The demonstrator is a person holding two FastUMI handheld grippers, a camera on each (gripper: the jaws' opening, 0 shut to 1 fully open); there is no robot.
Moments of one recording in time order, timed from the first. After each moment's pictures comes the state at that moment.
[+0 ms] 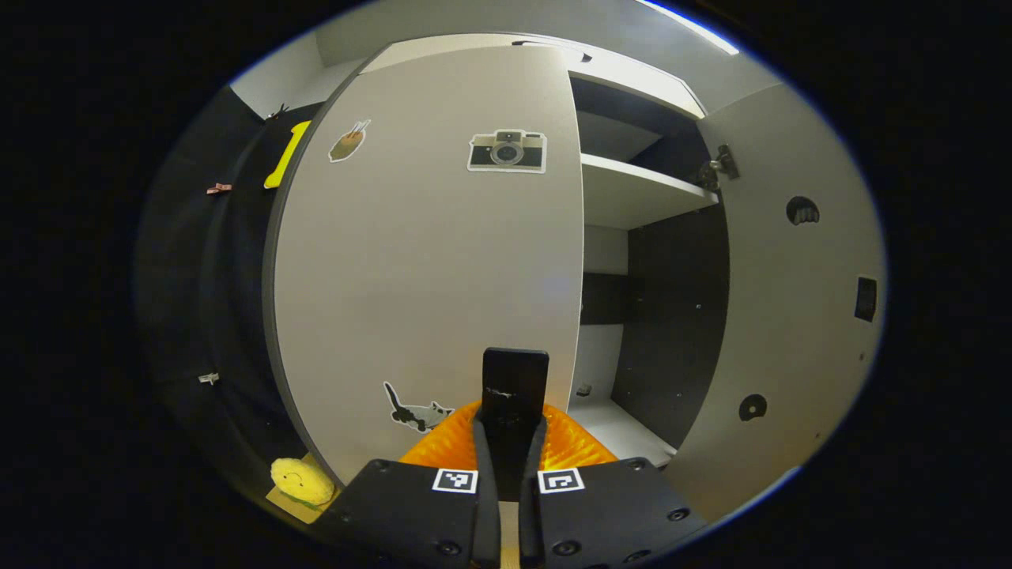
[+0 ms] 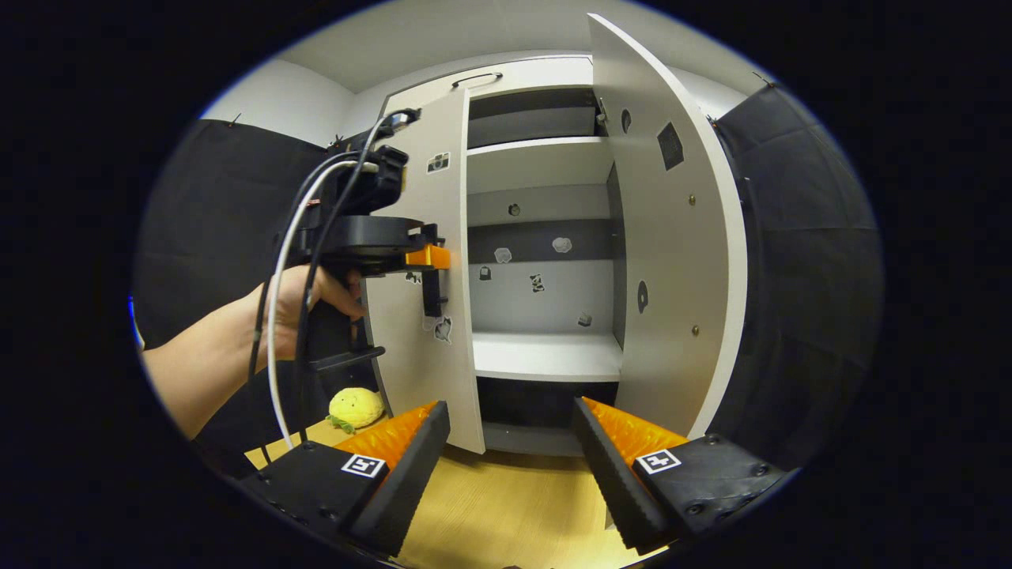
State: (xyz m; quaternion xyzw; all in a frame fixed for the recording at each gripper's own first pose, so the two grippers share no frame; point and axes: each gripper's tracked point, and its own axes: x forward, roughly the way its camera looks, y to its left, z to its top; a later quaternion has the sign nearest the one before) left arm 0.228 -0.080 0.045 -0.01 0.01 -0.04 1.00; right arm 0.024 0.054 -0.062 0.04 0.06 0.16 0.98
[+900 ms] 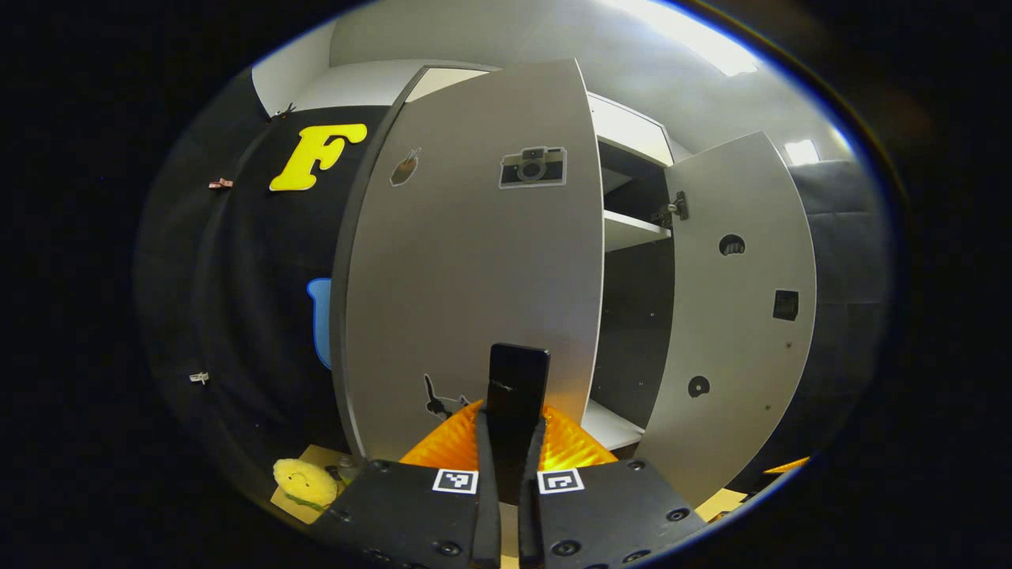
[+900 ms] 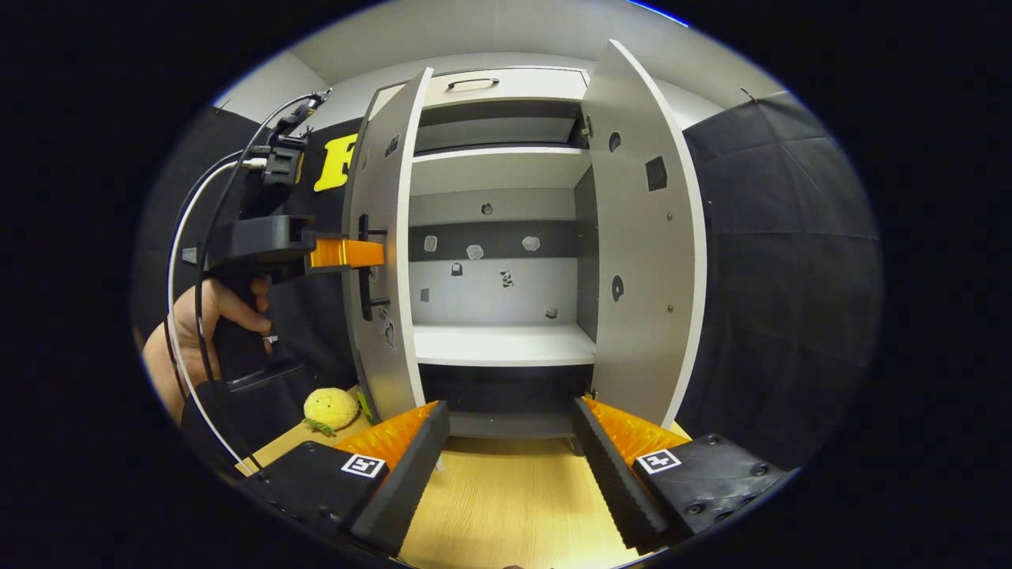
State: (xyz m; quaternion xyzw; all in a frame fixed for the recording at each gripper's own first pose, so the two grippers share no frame) left arm 0.132 -0.026 0.044 -0.02 -0.02 -0.10 0.99; right arm -0.034 0.086 -0.066 0.02 0.06 0.06 1.00
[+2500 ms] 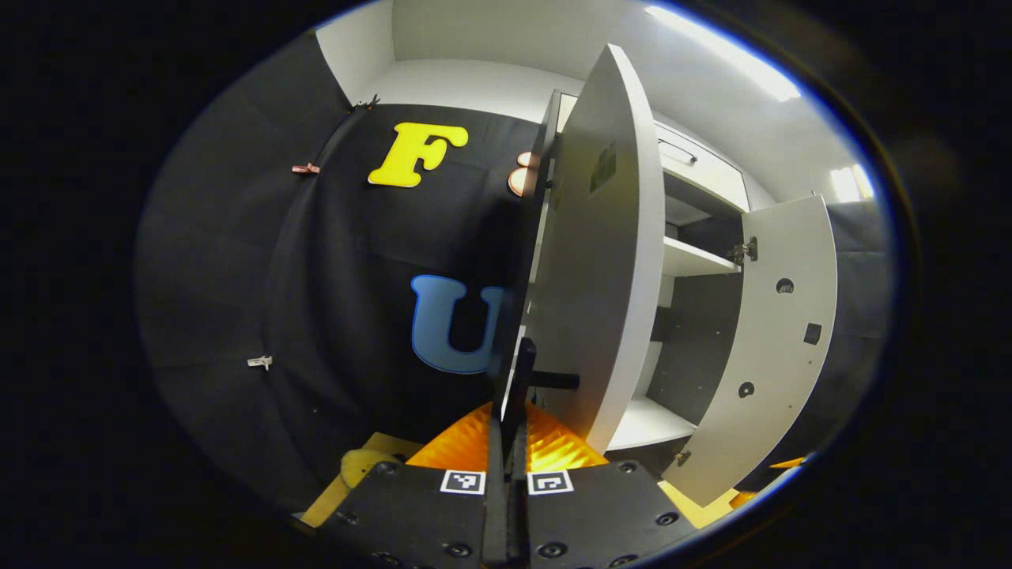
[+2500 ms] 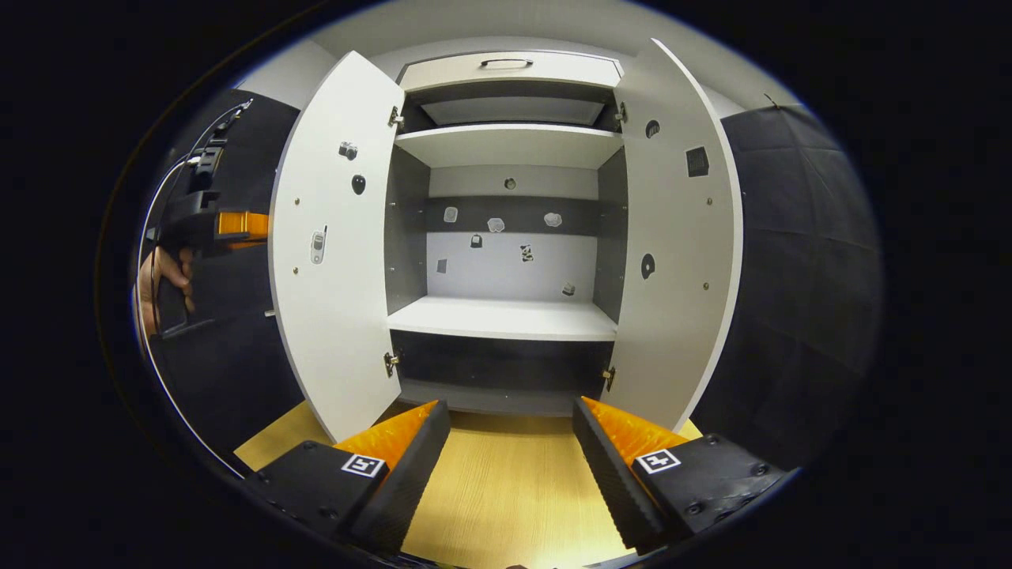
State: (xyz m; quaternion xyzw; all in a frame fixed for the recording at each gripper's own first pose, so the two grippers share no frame) left arm 0.064 0.148 0.049 -0.06 -0.01 -0.01 1.00; right arm -0.048 0.116 -0.090 -0.01 0.10 0.07 0.99
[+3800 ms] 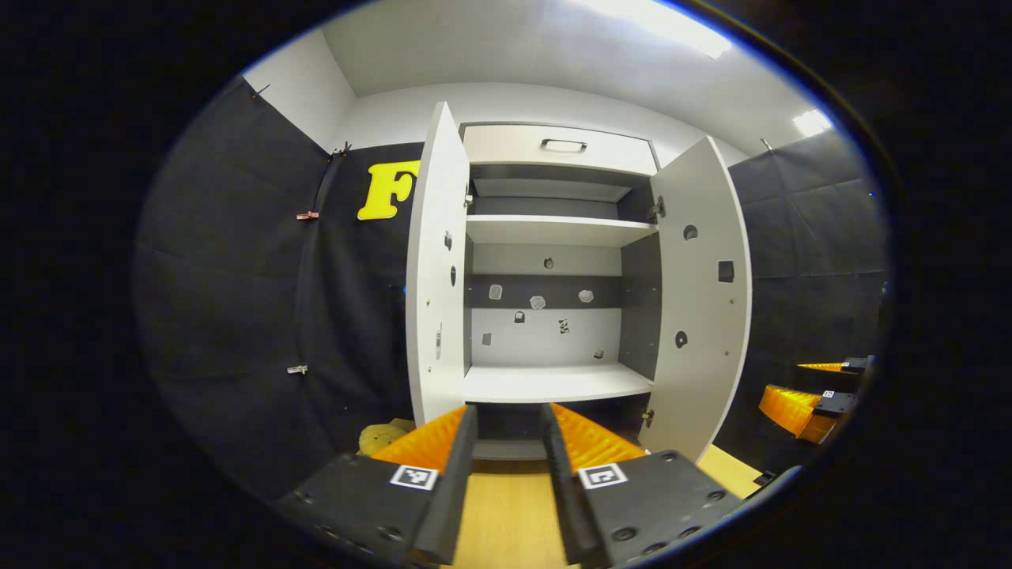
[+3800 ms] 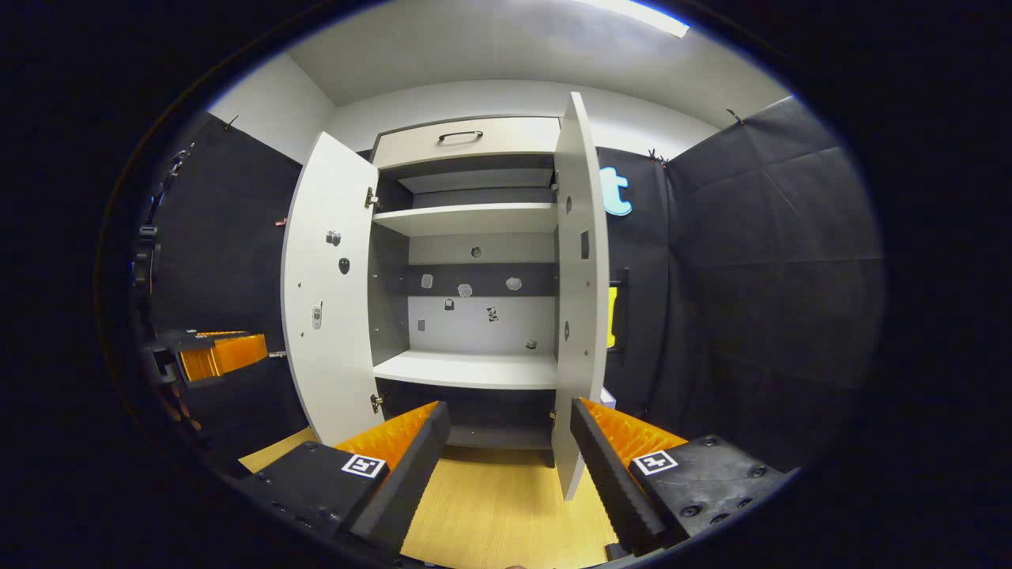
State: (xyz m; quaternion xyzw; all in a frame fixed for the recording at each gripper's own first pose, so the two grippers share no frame) left arm -0.105 -0.032 0.009 0.01 -0.02 0.02 1.00; right arm -0.120 -0.004 0.003 0.02 -0.01 0.06 1.00
